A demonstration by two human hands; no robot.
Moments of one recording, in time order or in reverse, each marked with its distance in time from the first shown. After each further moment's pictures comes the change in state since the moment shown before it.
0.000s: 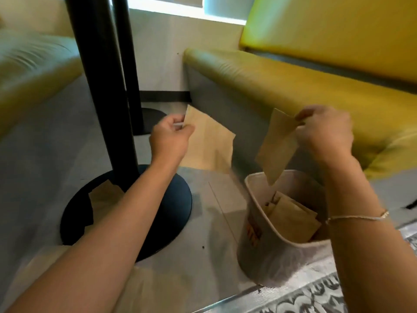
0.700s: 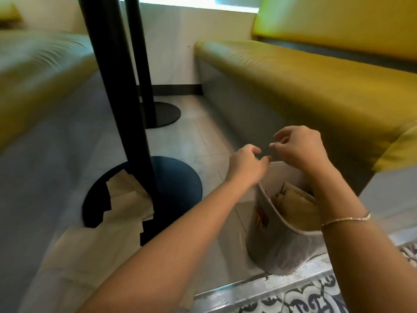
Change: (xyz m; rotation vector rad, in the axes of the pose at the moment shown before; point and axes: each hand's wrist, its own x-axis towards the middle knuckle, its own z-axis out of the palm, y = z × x) left_hand -0.083 0.002 0.088 0.355 -0.559 -0.114; right_hand -0.021 0.015 0.037 0.097 -0.329 -0.079
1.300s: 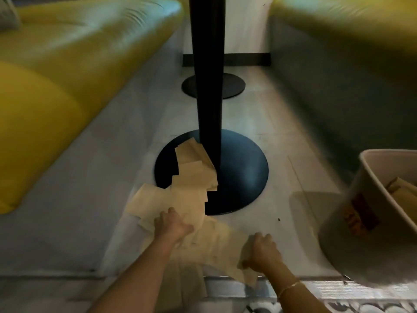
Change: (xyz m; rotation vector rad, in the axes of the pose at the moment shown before) left_hand -0.124 -0.329 -0.137 0.579 0.135 -0.918; right_hand -0.159 0.007 0.286 -0.298 -0.947 0.061
